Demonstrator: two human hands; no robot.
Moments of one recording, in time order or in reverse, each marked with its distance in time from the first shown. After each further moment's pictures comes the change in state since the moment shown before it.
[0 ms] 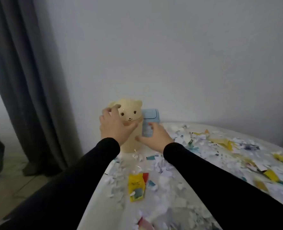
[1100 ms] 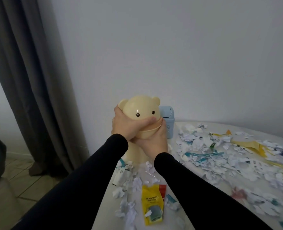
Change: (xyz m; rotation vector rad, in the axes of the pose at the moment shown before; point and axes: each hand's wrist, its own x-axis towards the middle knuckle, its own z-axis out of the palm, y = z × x) left_hand 0.045 -0.035 0.039 -0.519 -0.136 -0.314; right_hand 0.048 0.003 0.081 0.403 0.344 0.029
